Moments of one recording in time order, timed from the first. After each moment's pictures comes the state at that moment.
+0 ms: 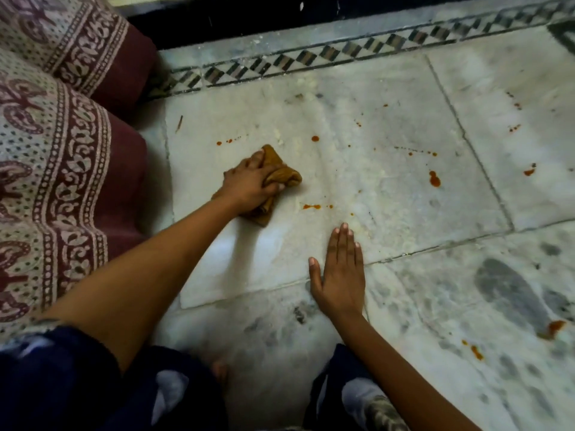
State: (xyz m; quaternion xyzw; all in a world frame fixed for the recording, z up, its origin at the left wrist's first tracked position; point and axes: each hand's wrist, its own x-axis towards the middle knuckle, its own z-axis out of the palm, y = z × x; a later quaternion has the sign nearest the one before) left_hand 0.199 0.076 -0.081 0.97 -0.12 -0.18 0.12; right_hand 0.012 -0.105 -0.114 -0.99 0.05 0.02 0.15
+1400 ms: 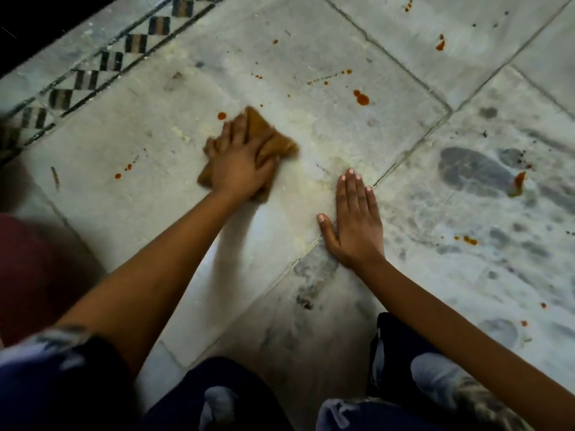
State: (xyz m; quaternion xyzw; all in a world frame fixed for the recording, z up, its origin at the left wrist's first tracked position) left_hand 0.212 -0.023 -0.094 0.94 -0.30 -0.13 0.09; right_hand 0.011 -0.146 -0.118 -0.97 0.22 0.01 0.11
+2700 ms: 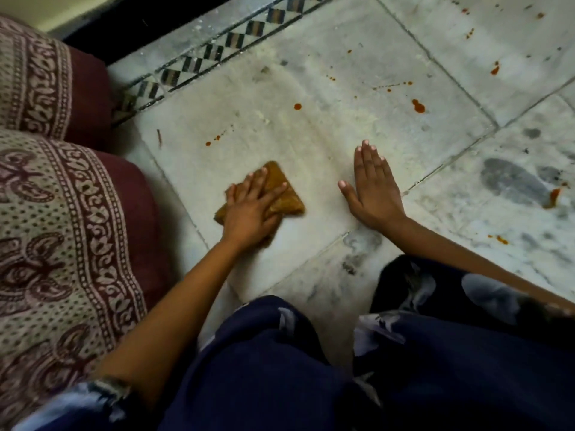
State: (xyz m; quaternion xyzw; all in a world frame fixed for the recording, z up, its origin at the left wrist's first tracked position) left_hand 0.134 0.135 -0.087 0.93 -0.31 -0.15 0.10; right_hand 0.057 -0.113 -0.072 -0.99 0.11 0.03 0.12
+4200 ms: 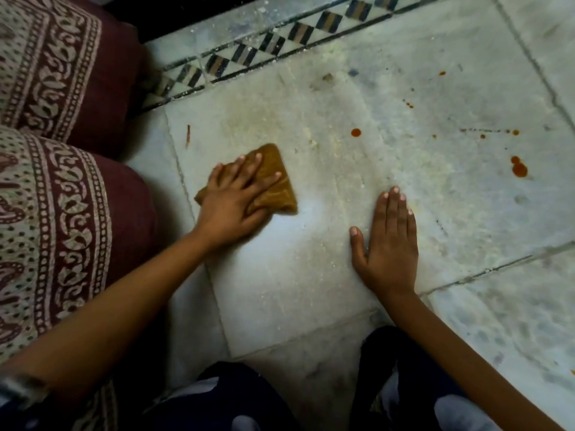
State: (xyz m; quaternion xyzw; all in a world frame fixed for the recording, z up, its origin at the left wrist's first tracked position) left_hand 0.218 0.173 -0.098 0.95 -0.30 -0.08 0.08; right_hand 0.100 -0.084 -0.121 -0.98 0.11 -0.02 0.13
